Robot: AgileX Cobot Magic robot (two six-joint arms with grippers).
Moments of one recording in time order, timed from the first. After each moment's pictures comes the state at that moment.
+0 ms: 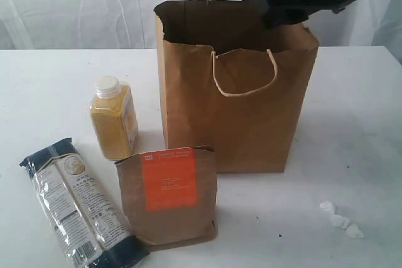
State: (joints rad) left arm -0.25 0.00 0.02 -0.11 0.27 0.13; right arm 0.40 1.43 -1.46 0.04 0.91 -0.16
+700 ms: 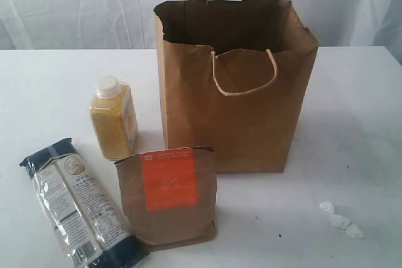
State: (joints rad) left arm -0.25 0.00 0.02 -0.11 0.27 0.13; right arm 0.40 0.79 -1.05 -0.17 1.21 -0.03
